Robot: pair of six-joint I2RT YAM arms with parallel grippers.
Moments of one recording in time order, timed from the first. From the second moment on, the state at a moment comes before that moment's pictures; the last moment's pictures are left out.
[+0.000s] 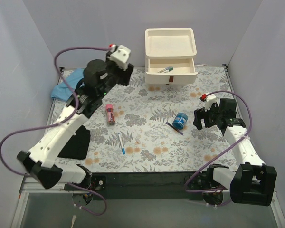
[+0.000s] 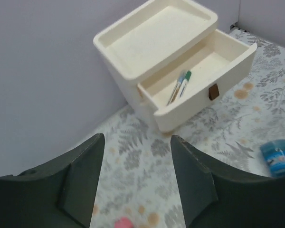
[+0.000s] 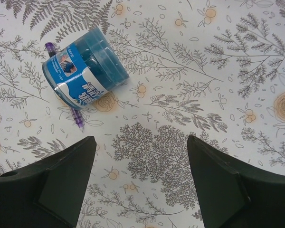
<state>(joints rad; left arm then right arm) -0.67 1.43 1.60 -0.23 -0.11 0.33 -0.05 1.08 0.71 -0.44 -0.42 -0.38</state>
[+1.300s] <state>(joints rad) -0.38 1.60 0.93 -0.75 0.22 -0.56 -0.05 1.25 0.83 -0.50 -0.49 -0.33</state>
